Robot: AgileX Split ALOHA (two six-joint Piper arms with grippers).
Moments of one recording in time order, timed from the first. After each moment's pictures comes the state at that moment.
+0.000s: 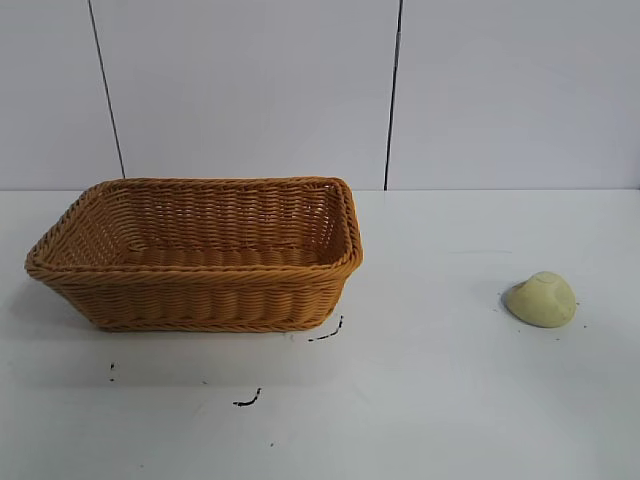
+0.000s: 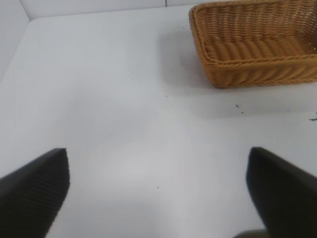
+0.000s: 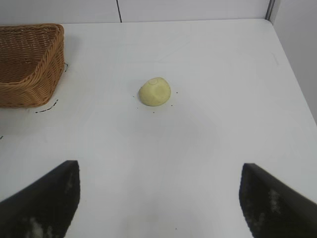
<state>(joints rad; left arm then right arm) 0.00 -0.01 -0.50 0.00 1.07 0.08 0.01 0.00 -0.49 0.02 1.03 -0.01</state>
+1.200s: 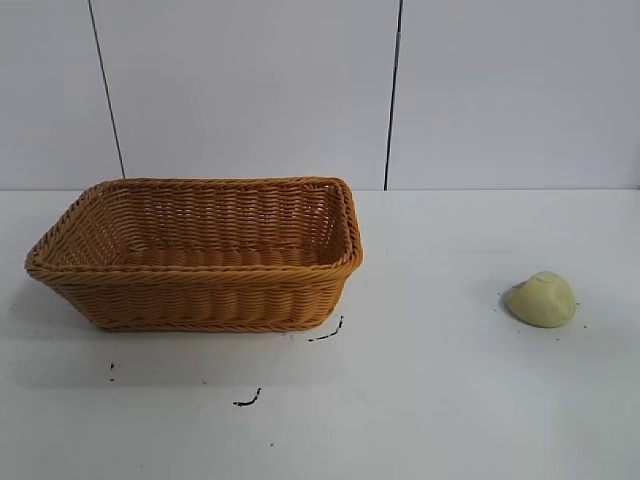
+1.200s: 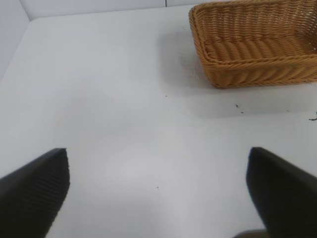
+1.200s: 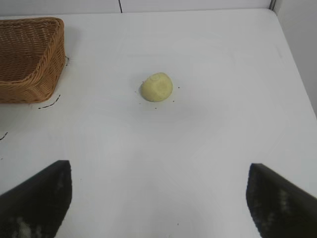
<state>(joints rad) 0.00 -0.01 -0.50 0.00 1.07 0.08 0.01 0.75 -0.87 0.02 1.03 -0.01</state>
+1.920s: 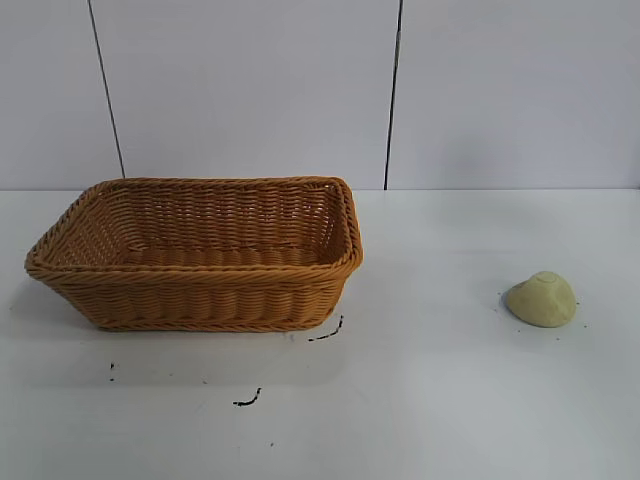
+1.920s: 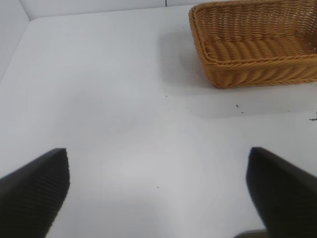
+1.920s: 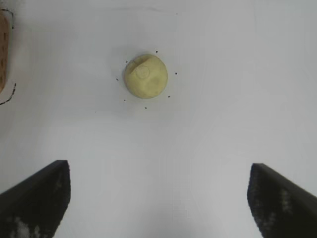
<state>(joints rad) 0.00 -0.01 -0.50 0.00 1.07 0.08 0.01 1.78 -1.45 0.01 1.01 -0.03</state>
